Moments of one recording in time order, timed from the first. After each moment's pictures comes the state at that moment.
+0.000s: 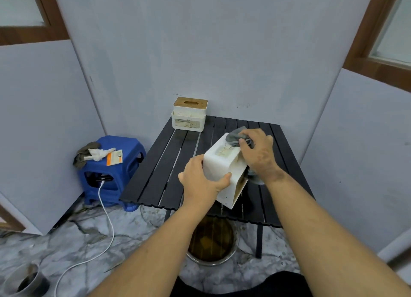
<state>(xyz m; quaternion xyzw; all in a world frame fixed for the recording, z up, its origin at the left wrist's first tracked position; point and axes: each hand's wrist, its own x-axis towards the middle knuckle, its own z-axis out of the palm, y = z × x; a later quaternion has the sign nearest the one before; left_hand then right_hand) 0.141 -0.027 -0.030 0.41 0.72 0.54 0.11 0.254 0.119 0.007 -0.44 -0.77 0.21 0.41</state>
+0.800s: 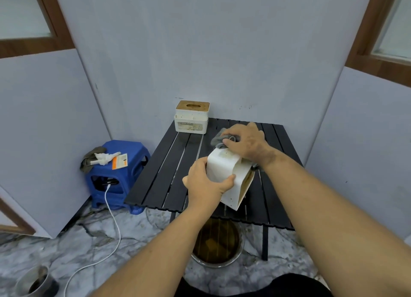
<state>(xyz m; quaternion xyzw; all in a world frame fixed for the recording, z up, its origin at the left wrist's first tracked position) 0.146 -0.026 -0.031 0.40 0.72 0.55 0.14 0.232 0.129 0.048 -0.39 -0.89 0.12 0.21</state>
